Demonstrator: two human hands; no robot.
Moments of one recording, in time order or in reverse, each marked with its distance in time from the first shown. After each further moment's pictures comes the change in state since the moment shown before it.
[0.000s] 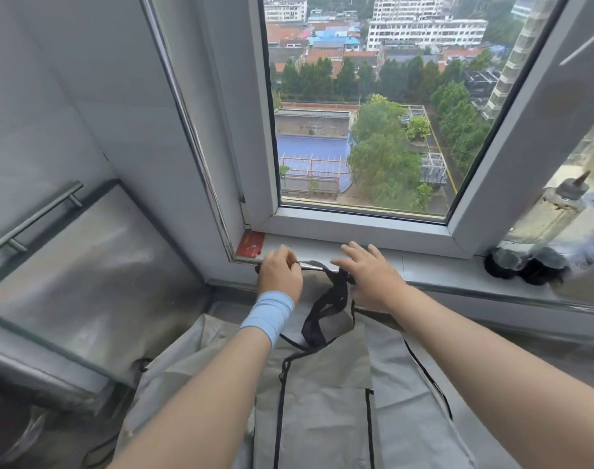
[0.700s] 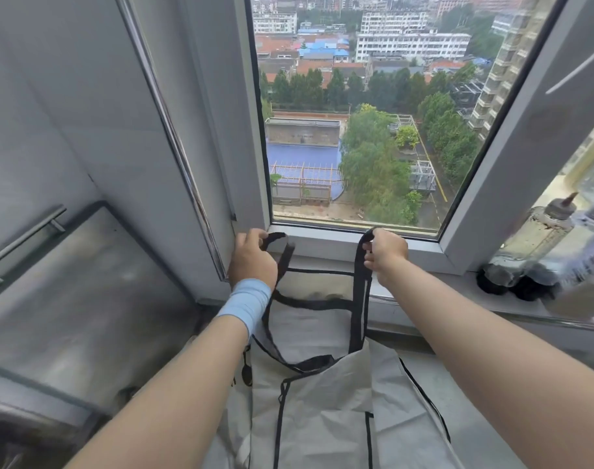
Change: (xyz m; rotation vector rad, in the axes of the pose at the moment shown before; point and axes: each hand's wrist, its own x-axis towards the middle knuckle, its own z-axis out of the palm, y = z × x) left_hand 0.055 0.010 -0.030 0.002 0.130 -0.034; right_hand 0.050 0.021 -0.067 1.594 0.459 1.009
